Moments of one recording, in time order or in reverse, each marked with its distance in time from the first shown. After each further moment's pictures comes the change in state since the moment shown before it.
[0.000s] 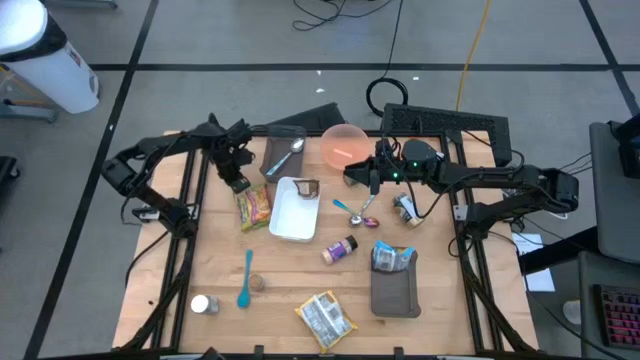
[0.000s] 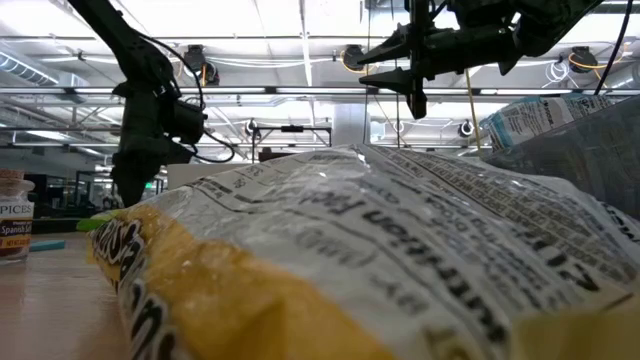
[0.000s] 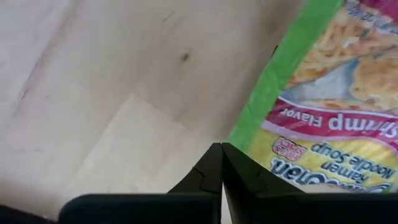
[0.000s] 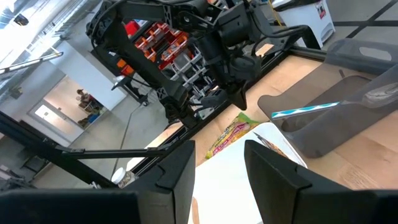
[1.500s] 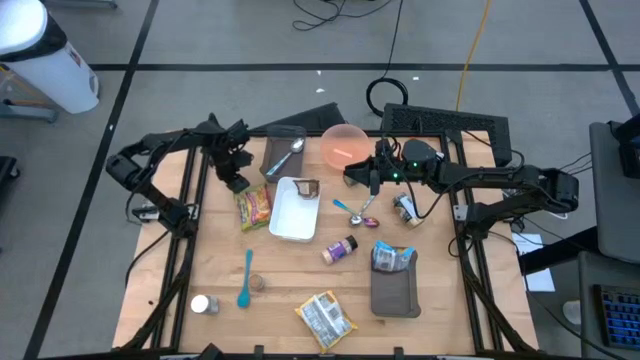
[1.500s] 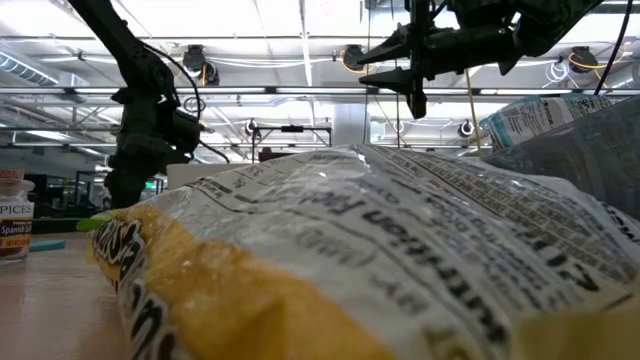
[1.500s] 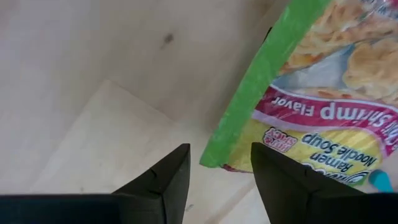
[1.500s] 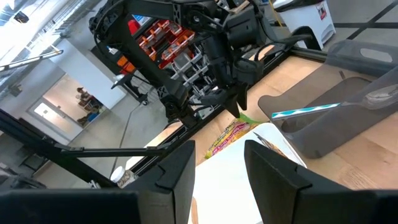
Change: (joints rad) left arm 0.040 0.058 0.000 -0.026 0.079 0.030; right arm 0.002 0.000 0.000 0.000 0.000 -0.011
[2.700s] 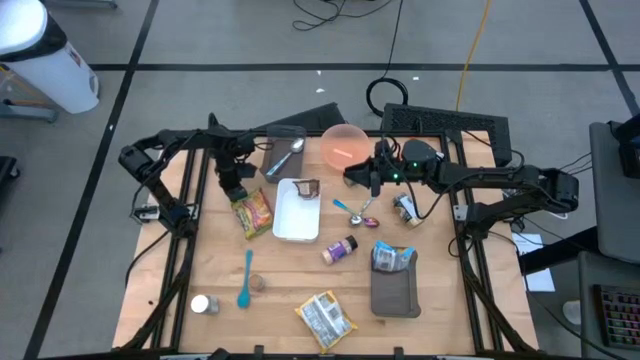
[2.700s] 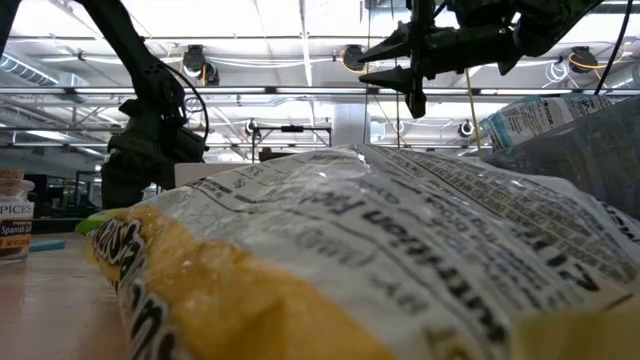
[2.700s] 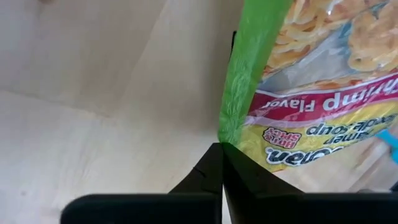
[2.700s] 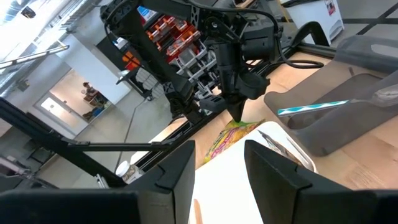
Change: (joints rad) left arm -0.054 0.108 0.000 -0.079 0.051 0.155; right arm 0.003 0.000 0.000 0.000 -0.030 -0.003
